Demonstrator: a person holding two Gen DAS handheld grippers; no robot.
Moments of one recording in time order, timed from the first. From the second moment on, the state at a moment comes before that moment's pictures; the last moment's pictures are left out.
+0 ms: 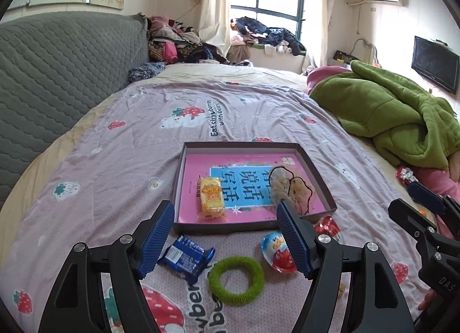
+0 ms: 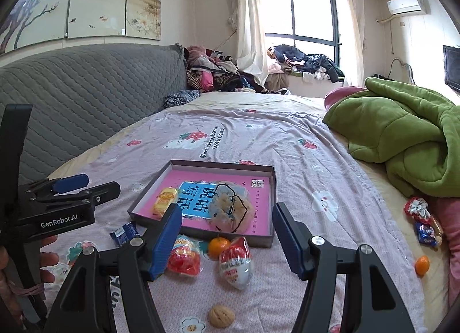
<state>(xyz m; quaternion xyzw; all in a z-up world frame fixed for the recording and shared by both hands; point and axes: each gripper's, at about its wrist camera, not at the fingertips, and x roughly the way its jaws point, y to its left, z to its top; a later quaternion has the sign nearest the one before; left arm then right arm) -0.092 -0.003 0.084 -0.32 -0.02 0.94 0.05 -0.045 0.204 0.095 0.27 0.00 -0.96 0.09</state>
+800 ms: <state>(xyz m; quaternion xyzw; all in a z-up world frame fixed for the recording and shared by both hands) -0.061 -0.011 0.045 -0.36 -0.01 0.93 0.05 -0.018 0.209 0.065 0.29 -0.01 -0.95 0.09</state>
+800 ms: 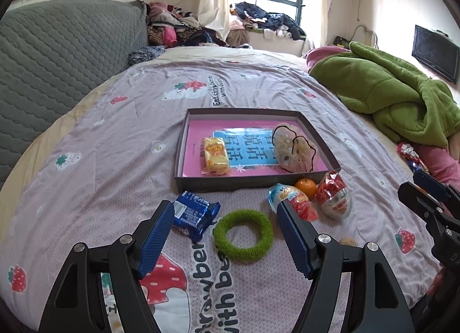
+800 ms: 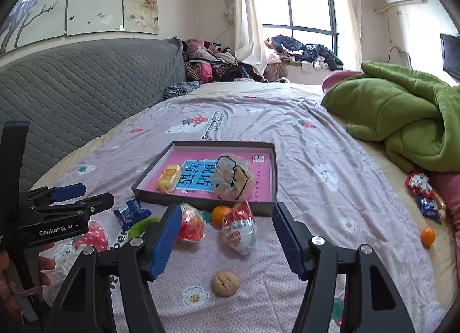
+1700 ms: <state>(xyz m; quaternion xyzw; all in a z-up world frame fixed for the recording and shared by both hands) -0.068 -0.016 -0.007 -0.44 -0.04 0.90 0.06 -0.017 0.199 0.020 0.35 0.00 -0.93 0.10</state>
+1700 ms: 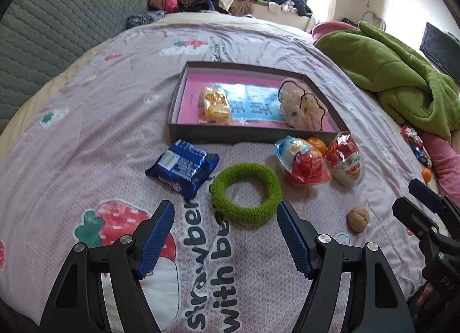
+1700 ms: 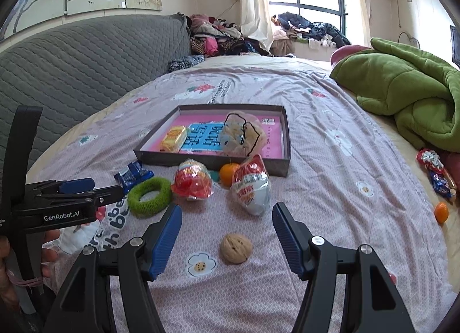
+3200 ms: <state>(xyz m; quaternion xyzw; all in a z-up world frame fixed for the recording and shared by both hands) -0.127 -0.016 -0.063 -0.52 -0.08 0.85 -0.01 -0.037 0.197 -0.045 0.42 0.02 -0.90 0.09</state>
